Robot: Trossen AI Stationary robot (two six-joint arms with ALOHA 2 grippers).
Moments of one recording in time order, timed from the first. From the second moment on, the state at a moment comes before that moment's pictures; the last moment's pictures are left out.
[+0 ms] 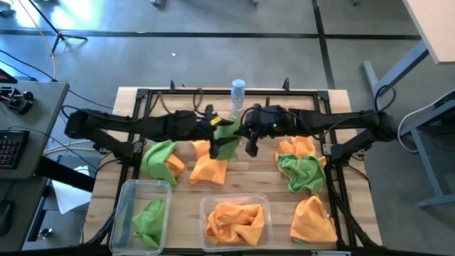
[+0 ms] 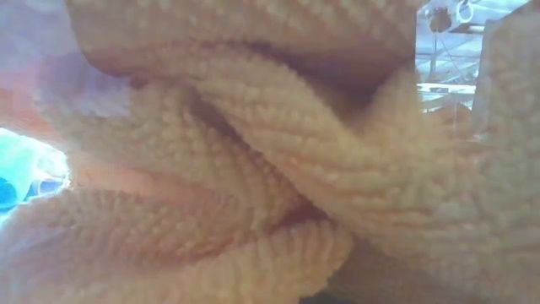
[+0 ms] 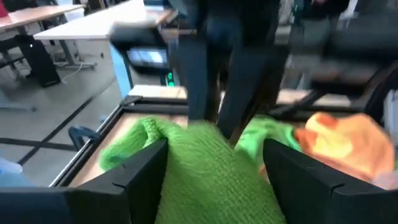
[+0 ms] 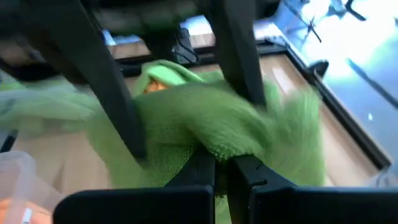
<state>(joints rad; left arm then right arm) -0.01 1.40 1.10 0.05 -0.19 0.02 0.00 1.44 1.31 -0.36 0.13 0.10</state>
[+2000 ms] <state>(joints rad) -0.37 1.41 1.66 -1.31 -0.42 -0.50 0.29 0.88 0.67 -0.49 0.28 0.87</state>
